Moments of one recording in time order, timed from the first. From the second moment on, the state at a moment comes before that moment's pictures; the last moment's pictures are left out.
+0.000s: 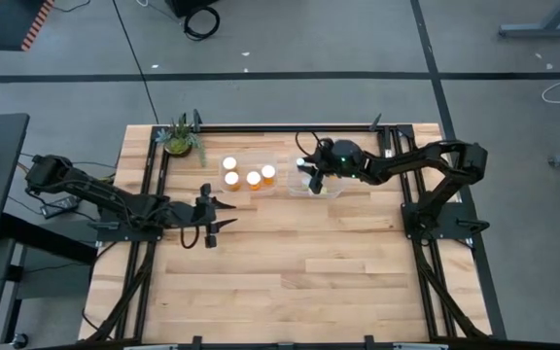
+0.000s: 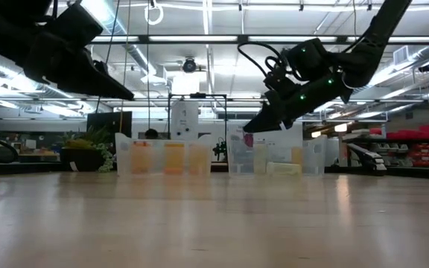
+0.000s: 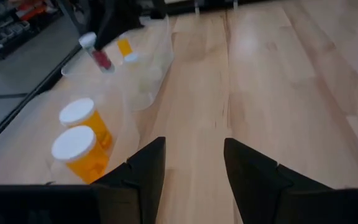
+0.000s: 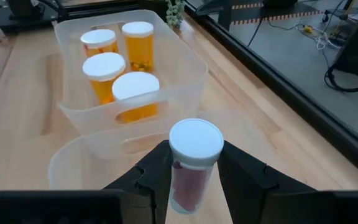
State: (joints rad) left arm -0.26 0.95 0.28 0.27 -0.47 0.01; right arm -0.43 1.60 0.60 0.60 -0.06 -0.03
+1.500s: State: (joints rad) left arm -0.26 0.95 0.27 0.40 -0.47 0.06; right arm -0.43 1.66 0.64 0.55 -0.01 -0.03
